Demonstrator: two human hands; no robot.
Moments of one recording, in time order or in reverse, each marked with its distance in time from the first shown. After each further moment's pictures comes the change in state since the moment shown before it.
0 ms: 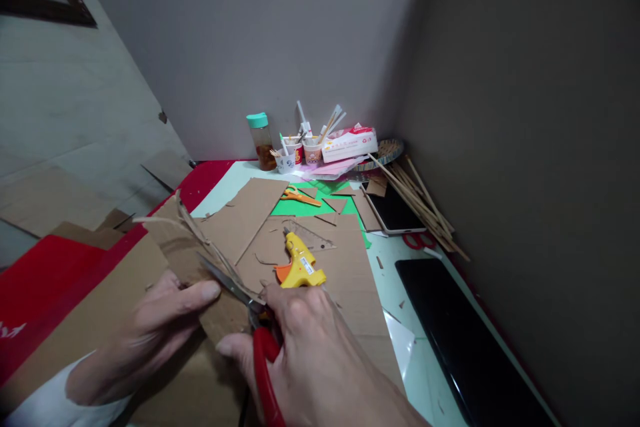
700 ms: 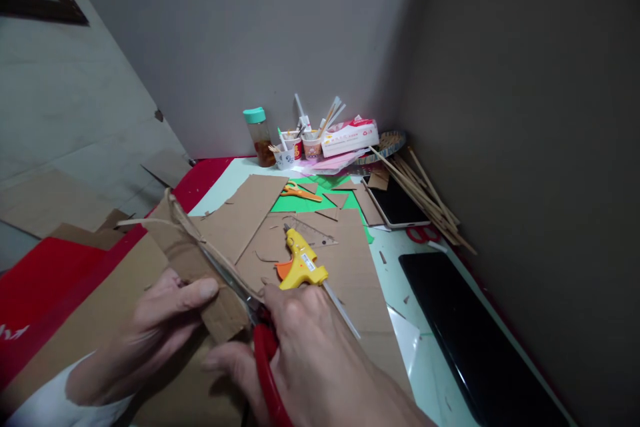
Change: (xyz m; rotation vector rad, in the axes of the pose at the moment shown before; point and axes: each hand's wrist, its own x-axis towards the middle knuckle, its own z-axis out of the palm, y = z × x) left_hand -0.001 -0.001 -0.003 0.002 0.026 -0.076; right_hand -0.002 0.008 0.012 -0.018 0.074 -0.058
